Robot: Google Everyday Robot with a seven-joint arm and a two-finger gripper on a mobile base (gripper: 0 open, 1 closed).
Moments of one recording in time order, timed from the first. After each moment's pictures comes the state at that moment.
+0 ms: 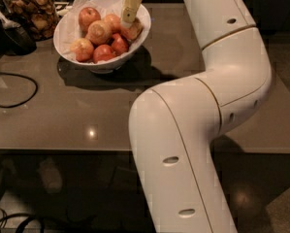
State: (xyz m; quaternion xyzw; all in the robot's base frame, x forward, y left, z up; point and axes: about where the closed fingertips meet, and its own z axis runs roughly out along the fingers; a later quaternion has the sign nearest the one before) arm 0.753 0.031 1.013 -0.67 0.69 -0.01 0.29
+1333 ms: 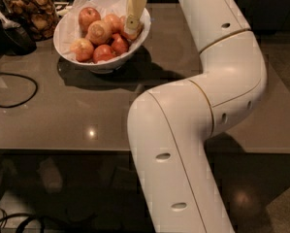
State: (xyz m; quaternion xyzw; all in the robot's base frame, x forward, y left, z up) arm 0.767 0.023 0.987 -0.66 0.70 -0.02 0.27
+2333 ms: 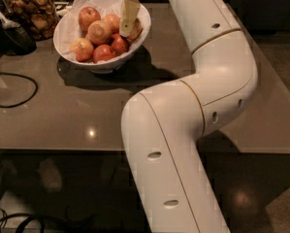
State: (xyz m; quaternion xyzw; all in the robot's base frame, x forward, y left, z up) arm 0.771 0.037 0.975 -0.67 0.70 -0.02 0.26
